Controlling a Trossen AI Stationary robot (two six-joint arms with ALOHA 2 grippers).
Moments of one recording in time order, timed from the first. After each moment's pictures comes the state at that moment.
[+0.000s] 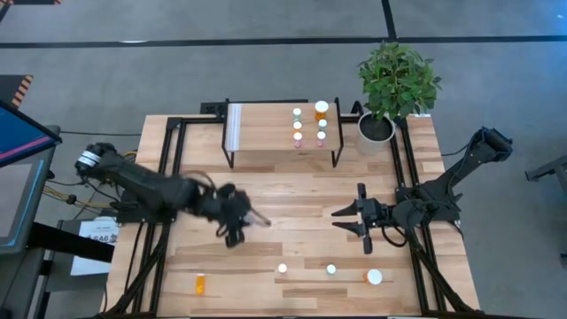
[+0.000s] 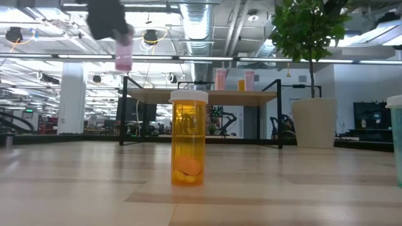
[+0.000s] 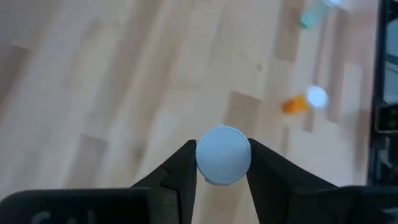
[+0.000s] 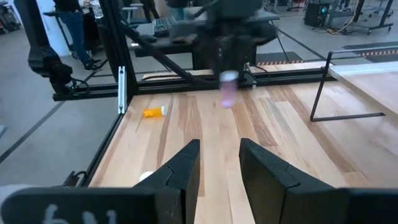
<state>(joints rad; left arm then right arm) -0.33 1.35 1.12 -0.76 -0.18 -0.60 0.62 1.00 0.65 0.12 0.60 0.25</state>
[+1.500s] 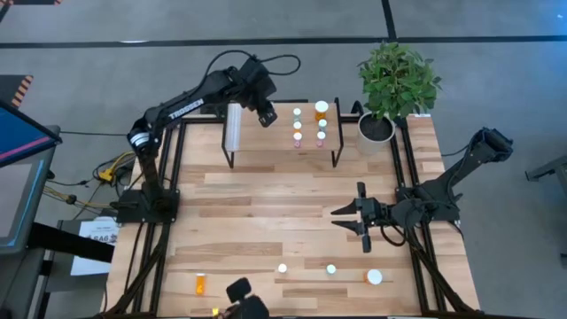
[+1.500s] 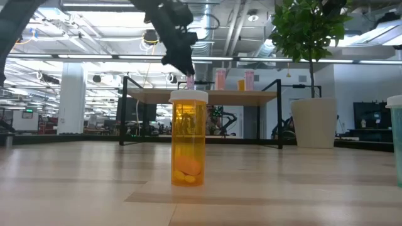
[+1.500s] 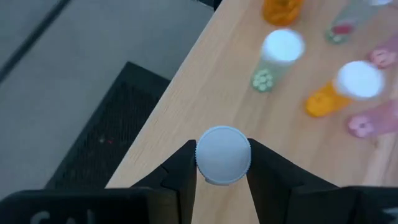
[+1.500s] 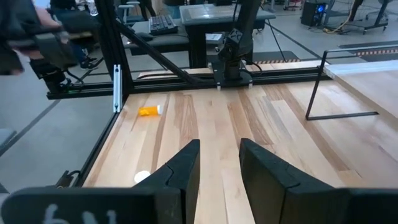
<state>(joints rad) 0.65 1.86 1.85 -0.90 0.07 0.12 0.61 1.00 0.65 0.11 0.60 0.25</state>
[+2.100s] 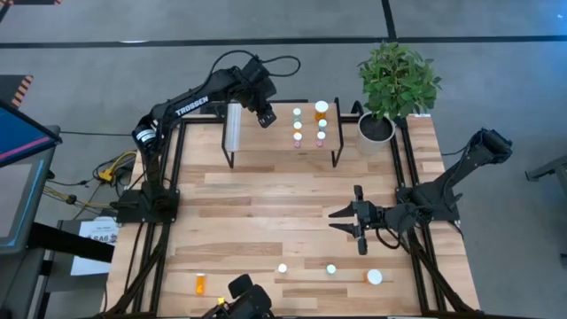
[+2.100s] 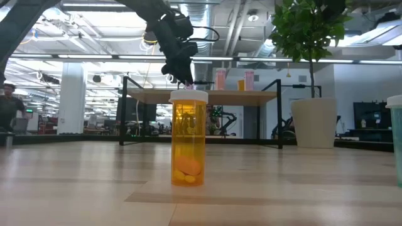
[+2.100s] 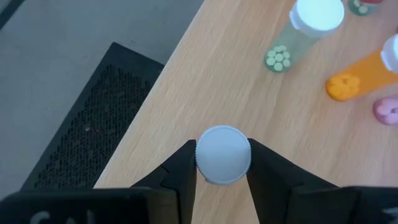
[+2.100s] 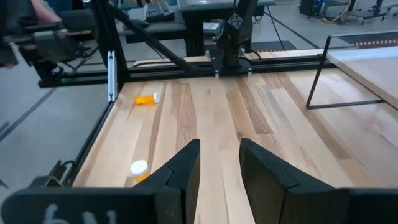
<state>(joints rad) 0.68 1.92 1.85 -0.93 0.13 0.16 0.60 1.05 0.65 0.11 0.60 0.27</state>
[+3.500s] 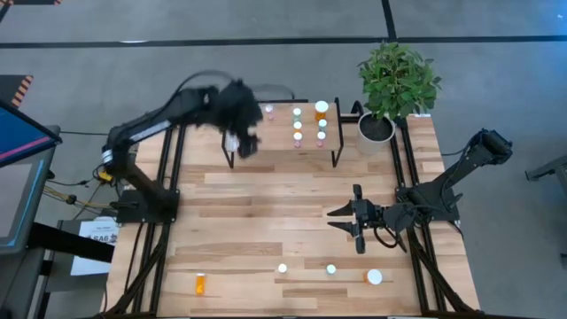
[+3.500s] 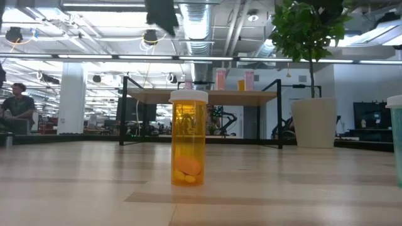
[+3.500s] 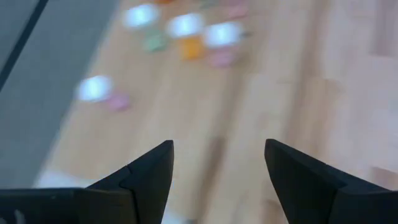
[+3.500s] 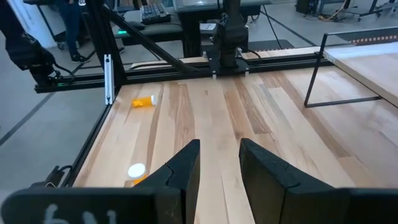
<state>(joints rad) 0.34 1.58 1.84 -1.20 -0.02 0.07 0.59 1.07 0.65 0.12 0.60 0.29</state>
